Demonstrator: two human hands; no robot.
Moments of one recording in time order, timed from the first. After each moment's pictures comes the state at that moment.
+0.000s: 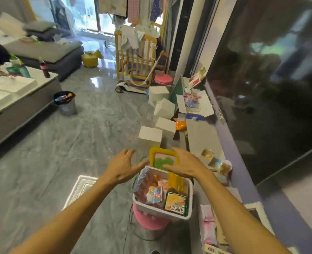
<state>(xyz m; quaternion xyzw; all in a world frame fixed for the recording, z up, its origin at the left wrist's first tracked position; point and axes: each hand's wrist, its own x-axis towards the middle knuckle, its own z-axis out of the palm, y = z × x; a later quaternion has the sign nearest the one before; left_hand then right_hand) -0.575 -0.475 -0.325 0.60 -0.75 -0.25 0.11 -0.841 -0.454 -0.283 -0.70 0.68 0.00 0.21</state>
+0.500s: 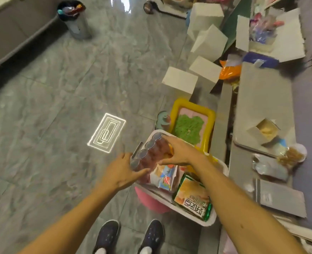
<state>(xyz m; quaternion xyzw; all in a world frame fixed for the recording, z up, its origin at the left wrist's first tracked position) -0.634 -0.533 -0.666 0.72 -0.60 -0.36 0.00 -0.881 -0.642 -0.700 -0.78 0.51 0.08 0.36</state>
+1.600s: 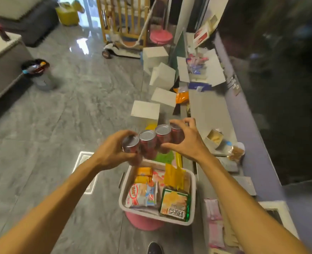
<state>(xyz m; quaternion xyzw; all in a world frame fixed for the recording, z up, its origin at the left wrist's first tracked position) -0.640 -0.643 -0.445 0.49 -0.76 -0.39 0.18 -0.943 -0.619 -0.437 -0.68 0.65 -0.25 0.23</state>
